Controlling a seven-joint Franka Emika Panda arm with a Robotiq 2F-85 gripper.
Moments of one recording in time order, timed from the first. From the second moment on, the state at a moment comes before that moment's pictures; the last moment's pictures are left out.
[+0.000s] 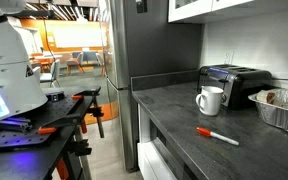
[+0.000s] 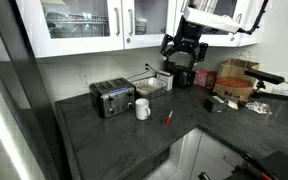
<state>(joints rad) 0.05 -0.46 0.08 -2.54 0.23 2.21 0.28</state>
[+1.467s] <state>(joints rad) 0.03 0.09 0.07 -2.29 0.29 2.58 0.43</state>
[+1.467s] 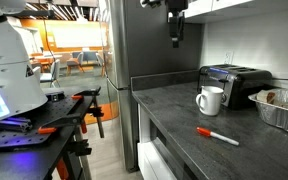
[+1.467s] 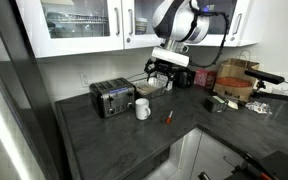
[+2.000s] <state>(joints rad) 0.01 0.59 0.04 -1.85 0.34 2.57 0.41</state>
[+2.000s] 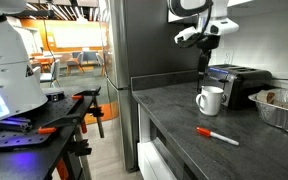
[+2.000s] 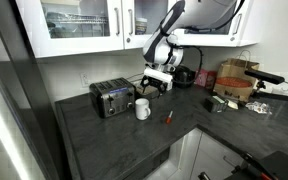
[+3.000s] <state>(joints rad) 0.01 0.96 0.01 -1.40 0.31 2.31 0.41</state>
